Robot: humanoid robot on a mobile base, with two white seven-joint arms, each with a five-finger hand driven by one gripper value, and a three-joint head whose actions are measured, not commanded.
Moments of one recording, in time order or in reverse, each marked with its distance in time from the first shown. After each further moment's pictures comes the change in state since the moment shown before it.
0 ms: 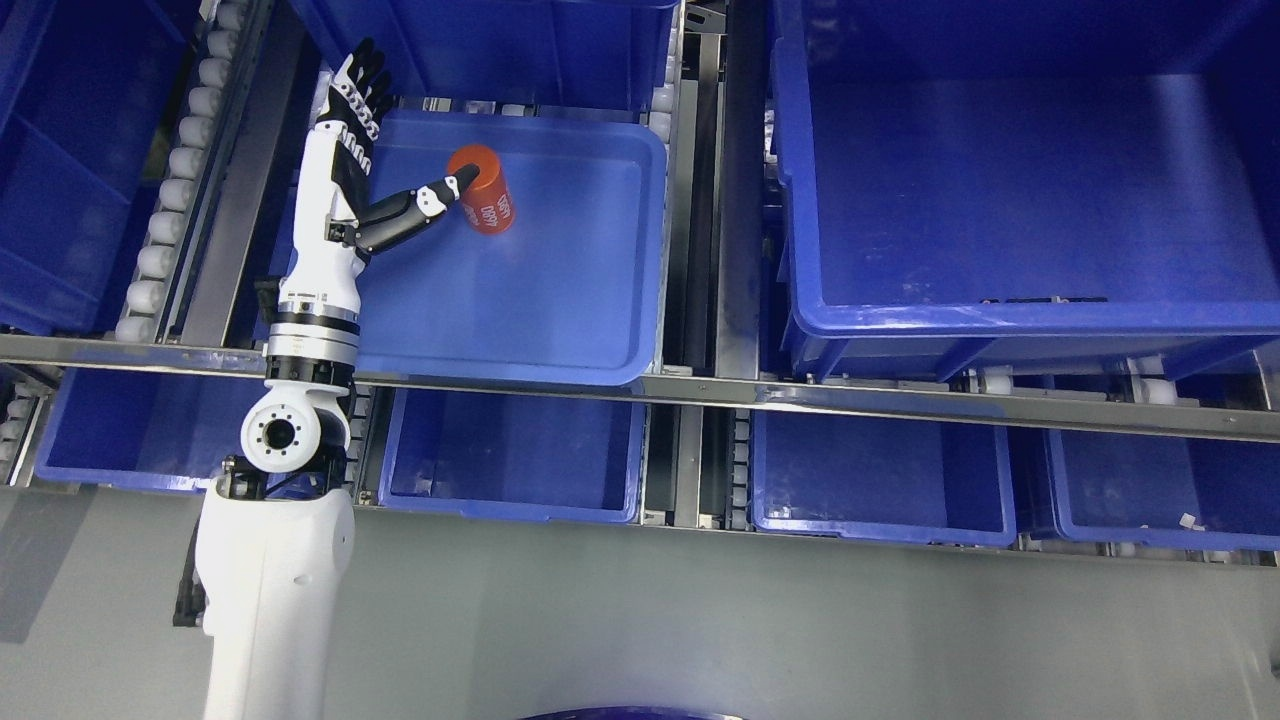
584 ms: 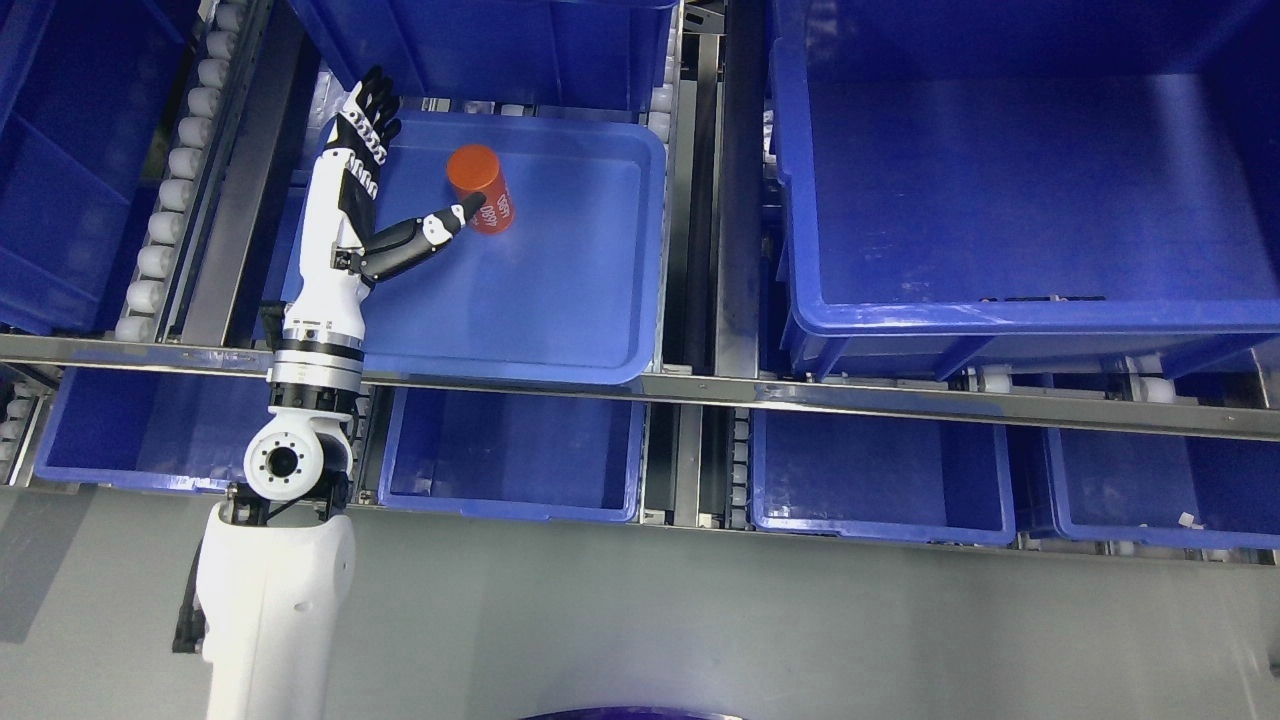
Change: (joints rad) left arm 0.046 0.000 -0.003 -0.017 0.000 -0.017 -0.004; right arm 0.000 0.000 0.000 0.000 0.000 0.005 0.004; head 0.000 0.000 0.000
